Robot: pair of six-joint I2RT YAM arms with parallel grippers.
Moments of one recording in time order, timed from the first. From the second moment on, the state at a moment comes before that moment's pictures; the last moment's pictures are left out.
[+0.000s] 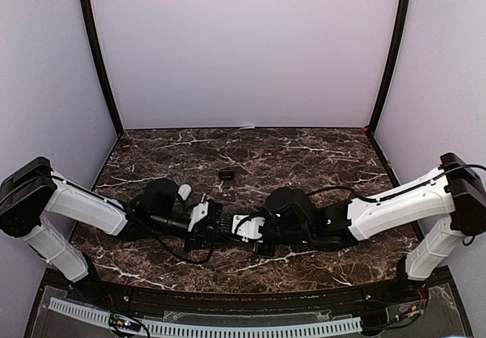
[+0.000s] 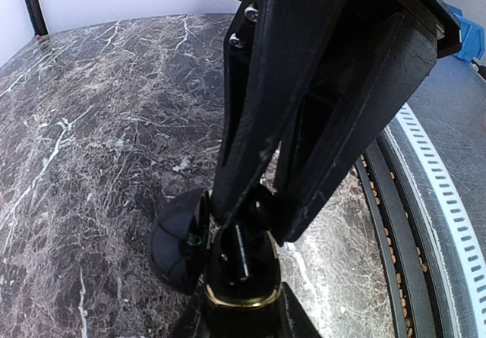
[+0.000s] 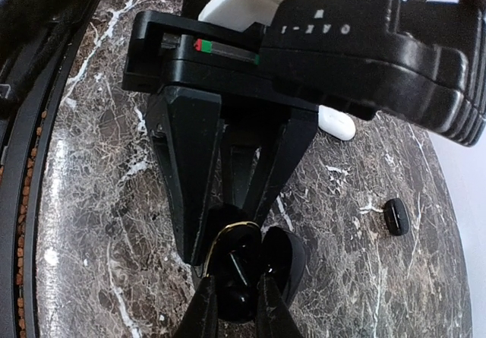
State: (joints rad) left arm -0.85 1.52 0.50 0.48 0.65 0.31; right arm 1.26 1.58 0.86 0.16 0.06 -0.46
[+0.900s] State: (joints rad) left arm -0.84 1.55 0.52 0.47 0.71 0.30; right arm 1.30 1.58 0.86 0.18 0.14 -0.50
